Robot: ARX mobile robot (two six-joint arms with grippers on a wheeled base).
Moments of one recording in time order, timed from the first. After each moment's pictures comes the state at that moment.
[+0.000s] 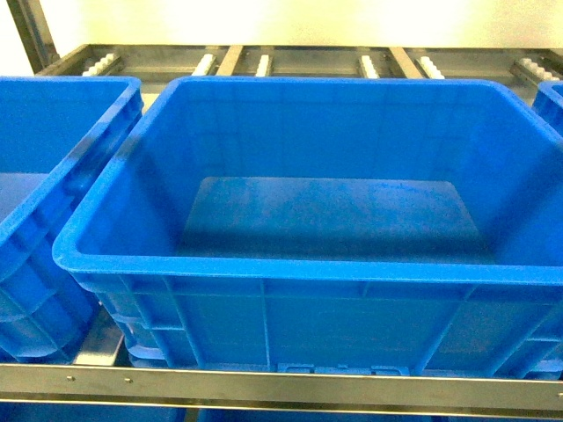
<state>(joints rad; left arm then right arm) -0.51 0.67 0.33 0.25 -0.58 -0.24 0.28 0.18 0.20 0.02 0.31 -0.04</state>
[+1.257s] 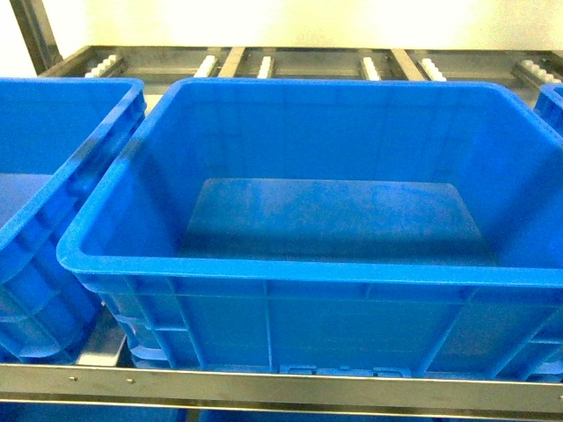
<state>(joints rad) 0.00 0.01 0.02 0.00 0.00 -0.01 0.00 0.00 0.01 0.00 0.00 -0.01</state>
